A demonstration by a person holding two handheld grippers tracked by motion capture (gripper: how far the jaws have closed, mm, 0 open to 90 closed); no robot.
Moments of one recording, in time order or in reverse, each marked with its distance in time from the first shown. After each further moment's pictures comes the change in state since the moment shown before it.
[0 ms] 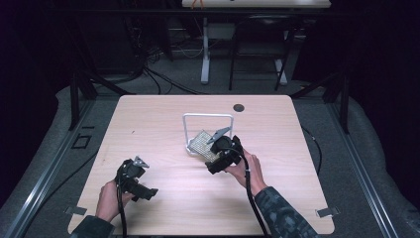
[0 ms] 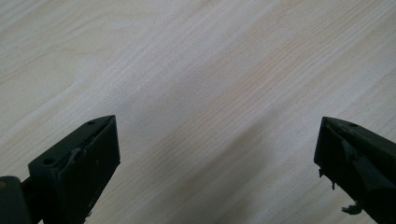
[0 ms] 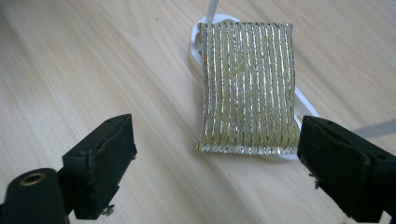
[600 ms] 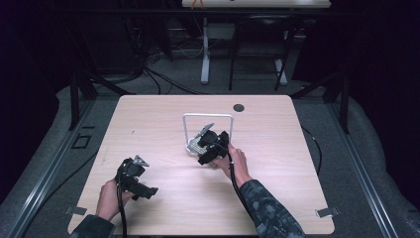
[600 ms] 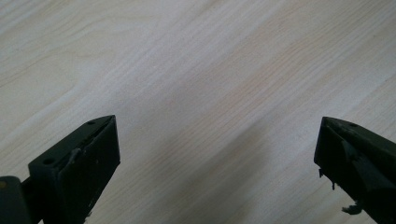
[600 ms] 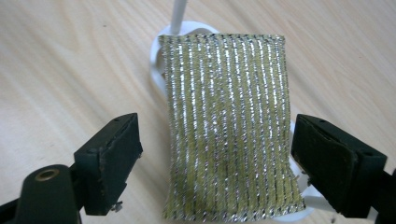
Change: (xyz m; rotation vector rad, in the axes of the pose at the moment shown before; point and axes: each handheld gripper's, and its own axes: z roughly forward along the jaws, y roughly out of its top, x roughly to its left) left arm 0.003 0.001 0.001 -0.001 -0.002 -0.009; right arm -0.004 0.025 0.060 0.050 -0.105 0.005
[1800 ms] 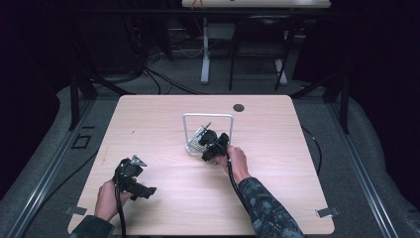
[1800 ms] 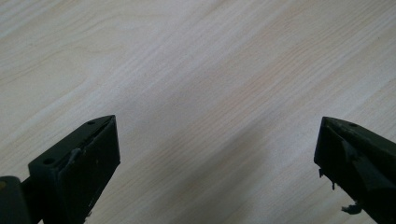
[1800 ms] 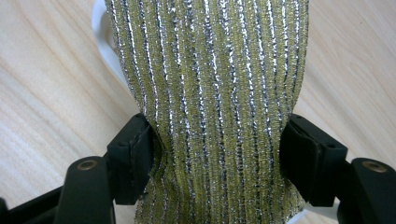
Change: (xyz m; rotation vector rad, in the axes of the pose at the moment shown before) left arm 0.001 -0.003 -0.003 -0.015 0.015 -0.019; right arm -0.009 -0.001 0.030 0.117 -0.078 0.020
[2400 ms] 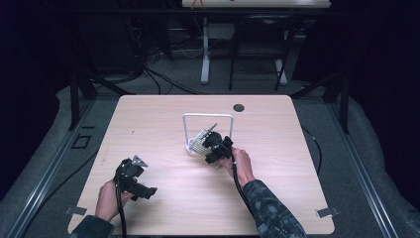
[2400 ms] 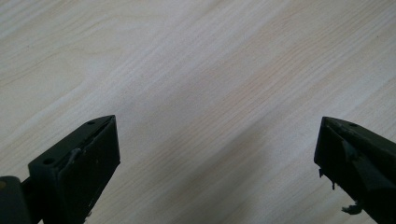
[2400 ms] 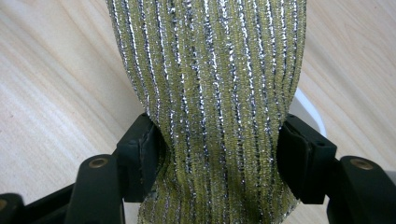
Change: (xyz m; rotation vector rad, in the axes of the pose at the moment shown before) left arm -0.002 0.001 0.001 0.003 0.002 0.012; right arm -0.003 -0.013 -0.013 -0.003 0.068 0.015
